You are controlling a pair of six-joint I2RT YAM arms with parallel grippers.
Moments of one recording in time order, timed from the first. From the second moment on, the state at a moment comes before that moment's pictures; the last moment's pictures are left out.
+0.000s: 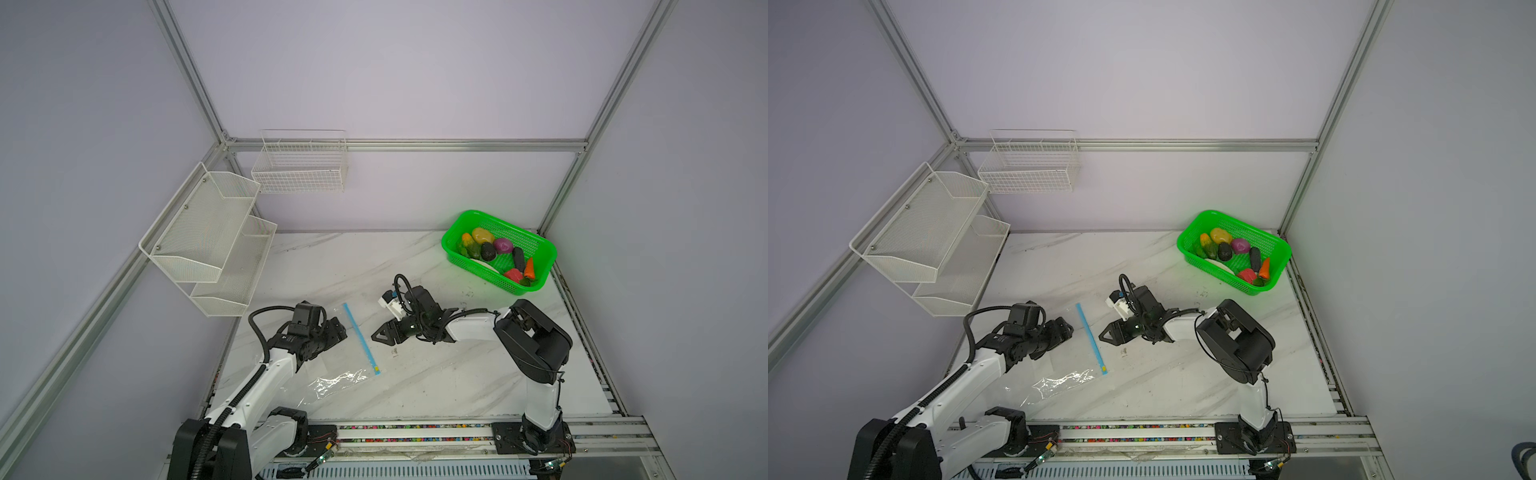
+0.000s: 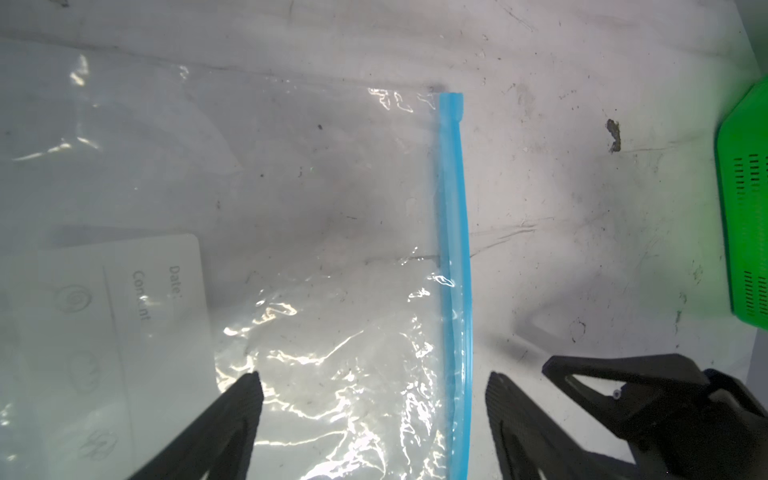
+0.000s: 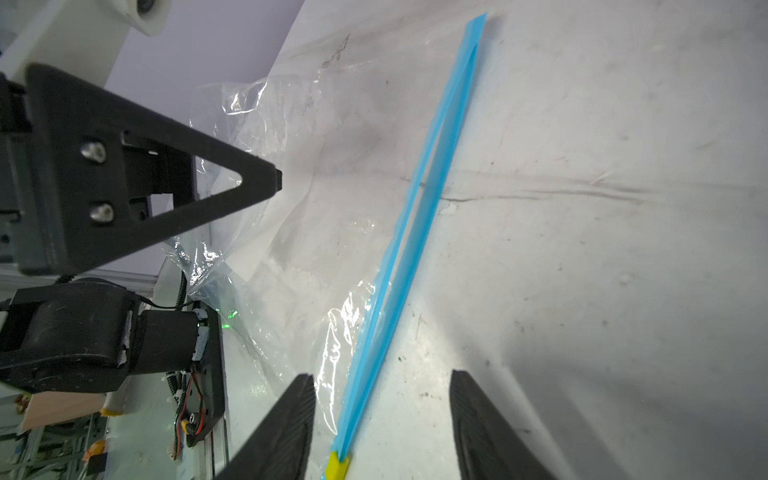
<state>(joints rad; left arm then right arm) -0.16 1.06 0.54 -0.46 0.11 -0.73 0.82 1.95 1.04 0.22 -0.65 0.42</state>
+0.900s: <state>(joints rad) -0.14 1.15 0.43 -0.20 0.24 -0.77 0.87 2.10 1.08 0.35 -0.73 0.49</state>
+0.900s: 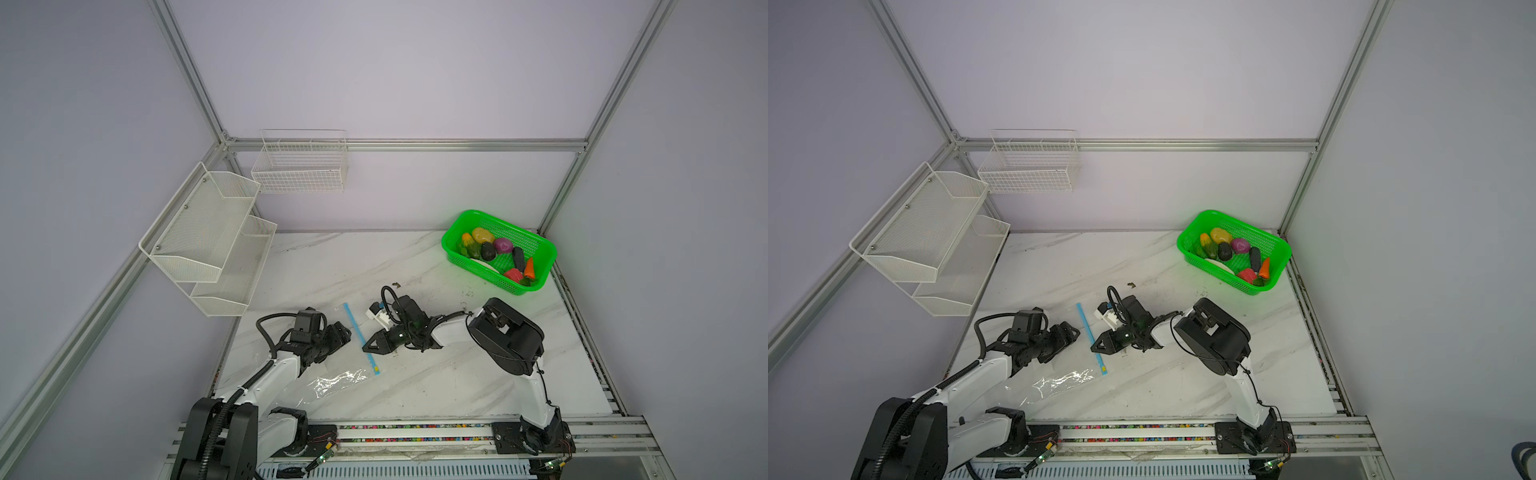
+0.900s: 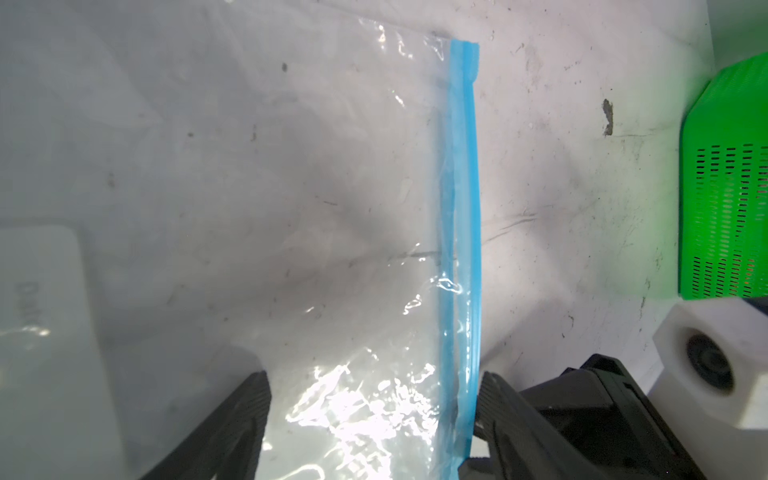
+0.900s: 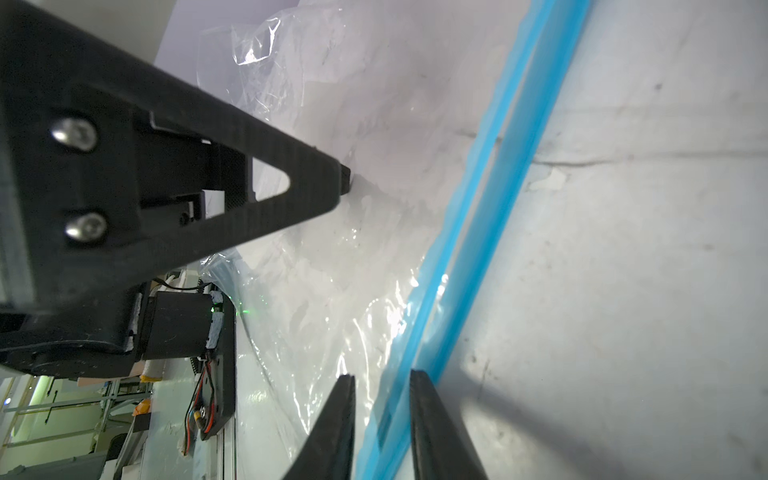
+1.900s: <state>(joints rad) -0.32 1.25 0.60 -0.30 0.20 -0.73 0.90 2.05 1.00 0.43 -0.64 0.52</state>
